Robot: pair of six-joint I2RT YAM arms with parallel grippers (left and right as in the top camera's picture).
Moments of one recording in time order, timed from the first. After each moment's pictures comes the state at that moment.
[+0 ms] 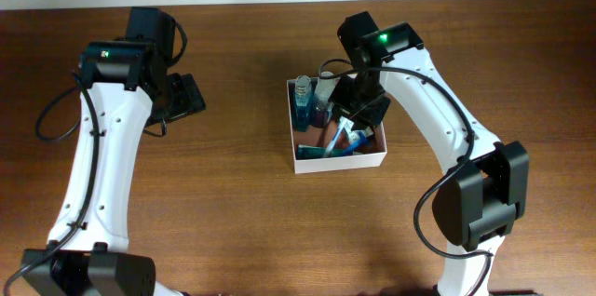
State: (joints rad) left arm -0.08 1.69 1.76 -1.42 -0.22 -0.49; right arm 0.36 2.03 1.86 -1.34 -0.22 0.87
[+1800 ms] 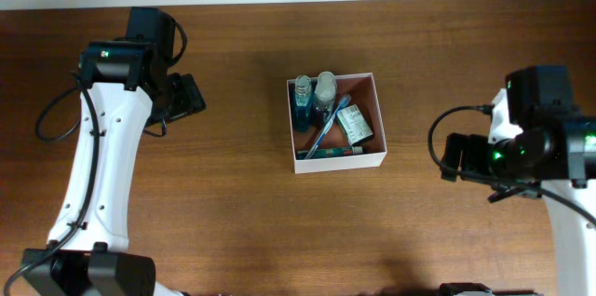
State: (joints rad) left arm -0.08 1.69 1.76 -1.42 -0.22 -0.49; right arm -0.04 1.26 1.52 -1.62 -0.04 0.21
